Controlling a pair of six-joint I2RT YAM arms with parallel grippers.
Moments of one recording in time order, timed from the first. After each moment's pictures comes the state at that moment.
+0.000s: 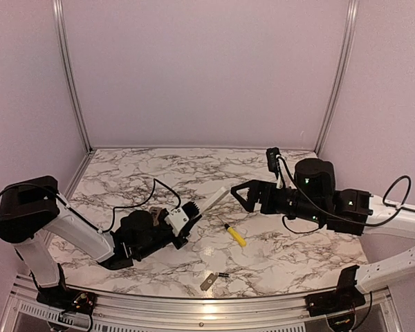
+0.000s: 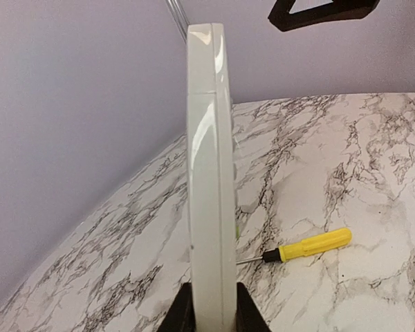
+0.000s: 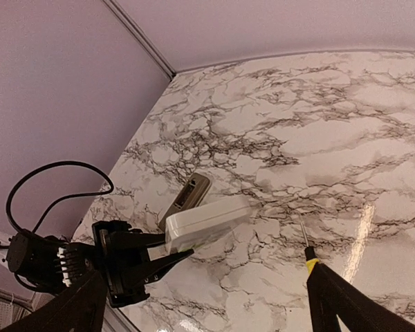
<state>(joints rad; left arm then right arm) -1.13 1.74 0.56 1.09 -0.27 0.33 1.02 1.05 0.81 -0.10 0.20 0.67</state>
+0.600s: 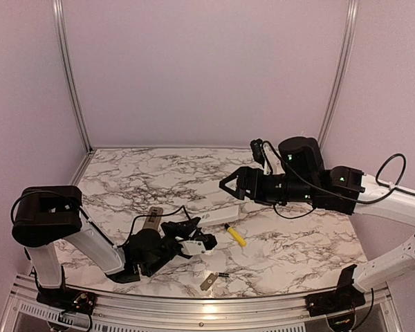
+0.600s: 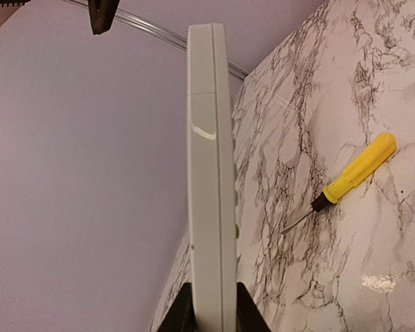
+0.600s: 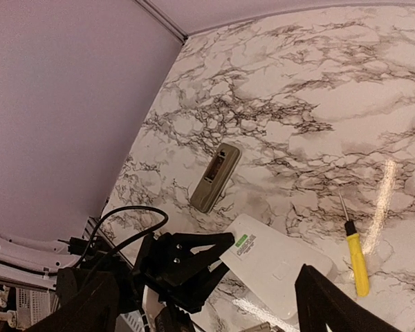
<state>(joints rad) -1.24 1.89 0.56 1.28 -0.53 0.99 0.97 1.20 1.04 -0.30 0.01 0.78</state>
